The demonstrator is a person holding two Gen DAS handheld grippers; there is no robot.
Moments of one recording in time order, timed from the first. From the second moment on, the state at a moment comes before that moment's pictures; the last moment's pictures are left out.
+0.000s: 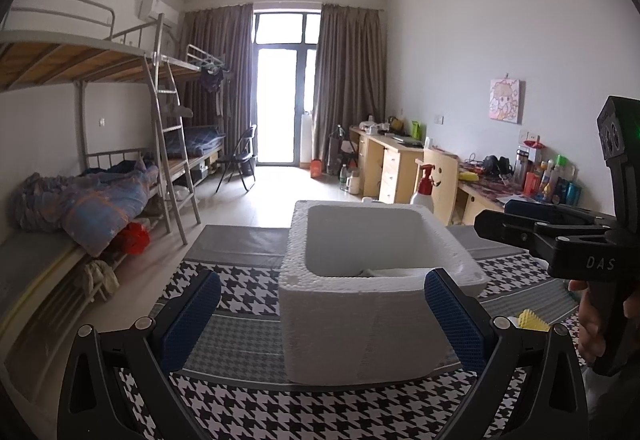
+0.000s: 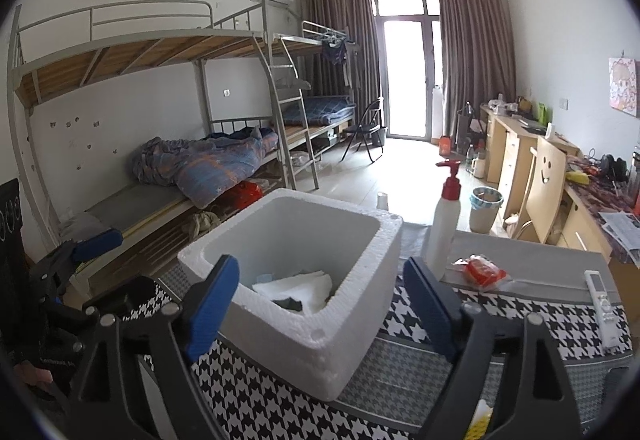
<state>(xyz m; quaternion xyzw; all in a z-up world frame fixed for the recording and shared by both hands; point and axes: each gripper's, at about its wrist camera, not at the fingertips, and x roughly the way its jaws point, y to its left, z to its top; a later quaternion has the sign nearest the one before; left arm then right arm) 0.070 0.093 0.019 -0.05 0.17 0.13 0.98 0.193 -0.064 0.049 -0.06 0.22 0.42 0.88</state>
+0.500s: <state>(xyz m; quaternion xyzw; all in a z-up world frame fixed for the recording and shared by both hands) 0.067 0.073 0.025 -0.04 0.17 0.11 0.98 0.184 -0.097 0.051 -0.04 0.20 0.40 0.89</state>
